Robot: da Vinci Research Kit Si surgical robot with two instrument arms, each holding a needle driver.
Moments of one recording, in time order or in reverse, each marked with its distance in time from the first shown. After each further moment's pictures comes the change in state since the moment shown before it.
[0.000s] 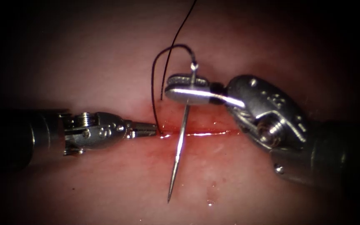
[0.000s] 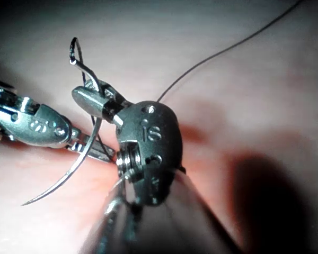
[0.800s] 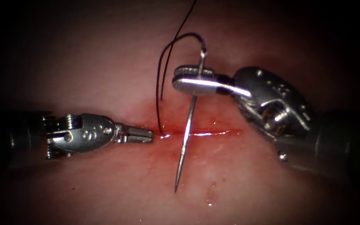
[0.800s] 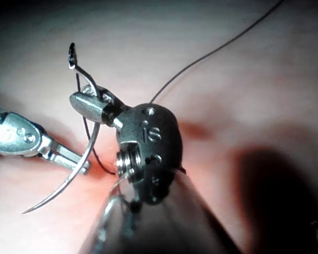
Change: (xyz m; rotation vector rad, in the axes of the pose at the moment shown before) right arm 0.000 0.002 0.000 -0.002 0.012 0.045; left arm 0.000 -0.001 -0.002 -0.201 0.192 -0.003
